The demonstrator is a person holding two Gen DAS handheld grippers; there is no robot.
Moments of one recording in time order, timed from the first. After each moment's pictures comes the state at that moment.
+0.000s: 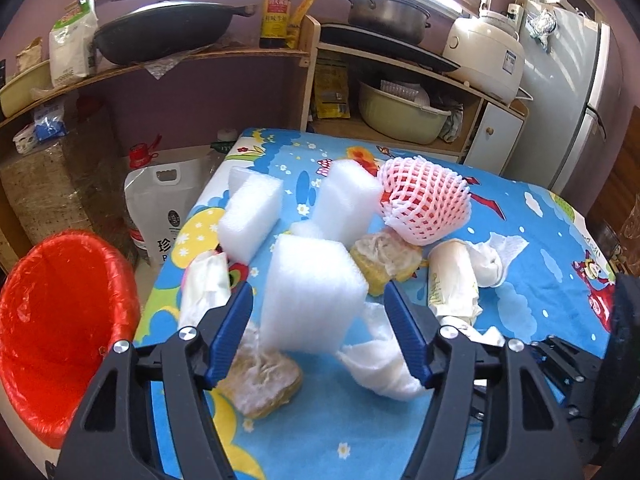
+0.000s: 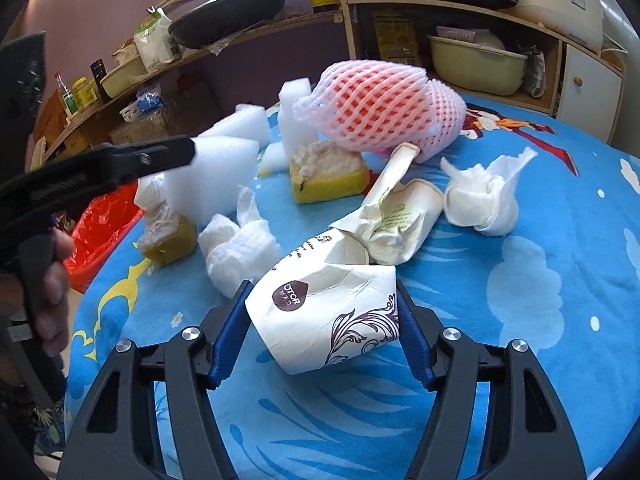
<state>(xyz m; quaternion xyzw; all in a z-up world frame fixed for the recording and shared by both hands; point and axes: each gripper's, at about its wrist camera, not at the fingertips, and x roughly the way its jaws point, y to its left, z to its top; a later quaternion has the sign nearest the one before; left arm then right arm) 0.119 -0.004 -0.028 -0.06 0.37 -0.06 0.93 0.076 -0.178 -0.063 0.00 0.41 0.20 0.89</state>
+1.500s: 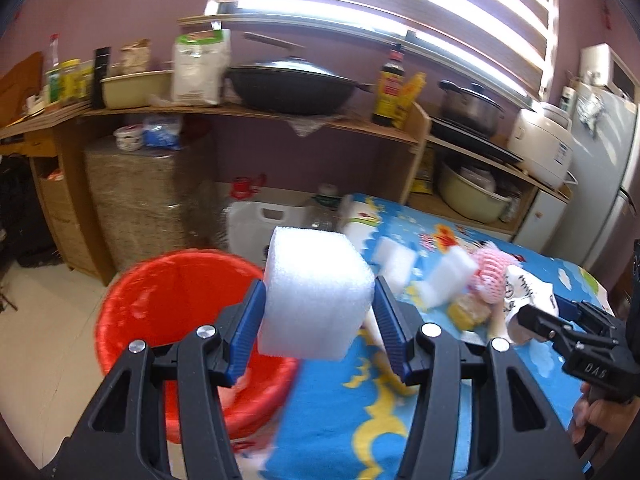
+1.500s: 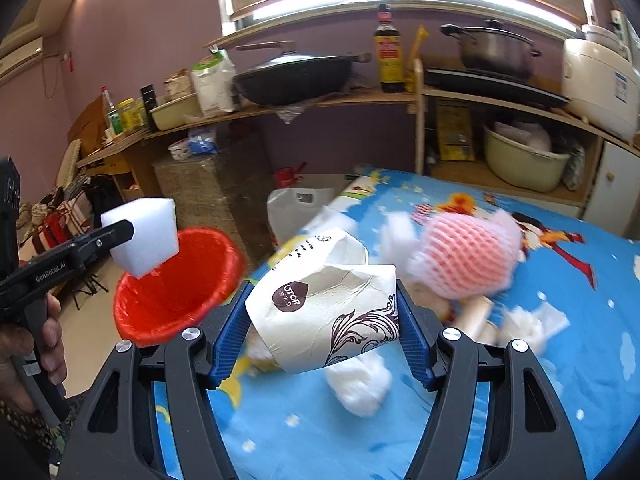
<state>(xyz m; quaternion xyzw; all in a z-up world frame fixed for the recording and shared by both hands) 0.019 0.155 0.045 -0.12 0.28 0.06 0.95 0.080 -0.093 0.039 -0.02 0.33 0.26 0.91</state>
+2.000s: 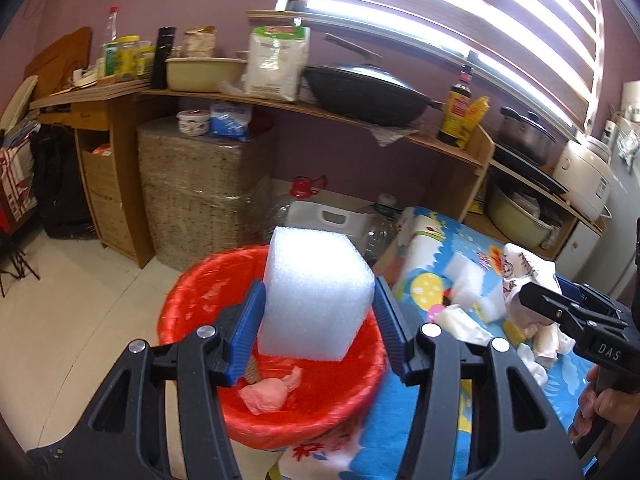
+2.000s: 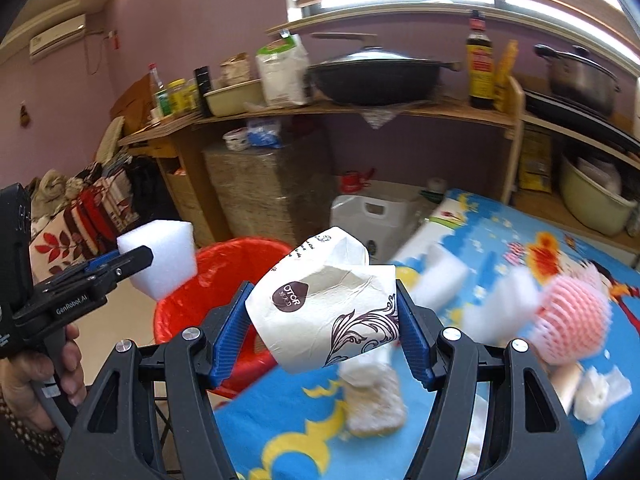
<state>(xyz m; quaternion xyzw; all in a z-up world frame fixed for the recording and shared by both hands) -0.009 0.240 0.033 -0.15 0.28 0.13 0.94 0.095 0.020 0.050 -0.05 0.32 0.35 0.88</state>
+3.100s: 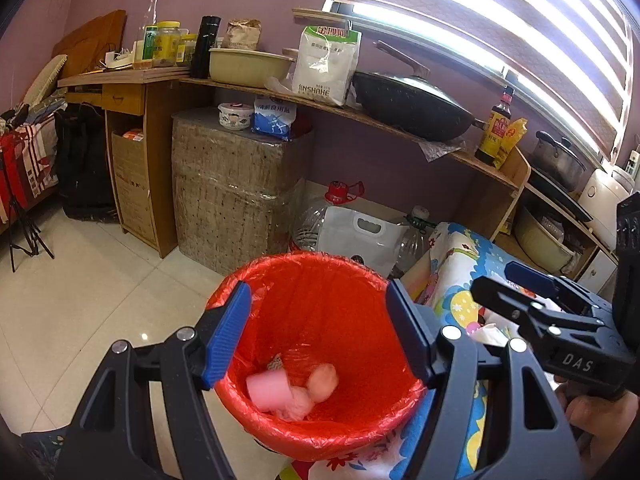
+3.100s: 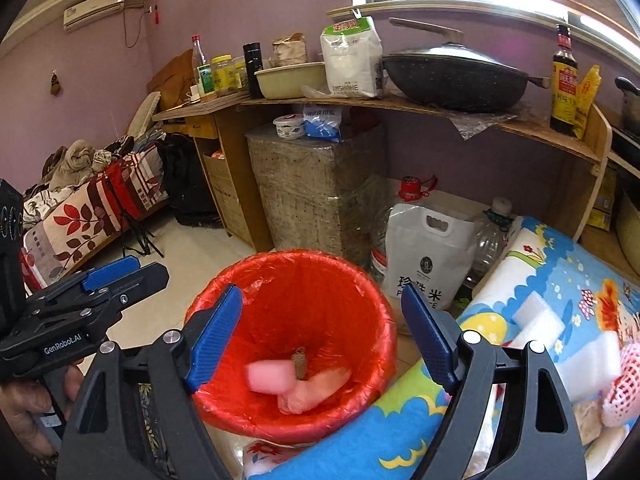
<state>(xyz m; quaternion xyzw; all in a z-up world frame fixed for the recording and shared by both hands) -0.022 0.284 0.024 -0.18 0.27 0.18 0.93 0.105 0.117 0.040 -0.08 0.32 0.40 0.85</state>
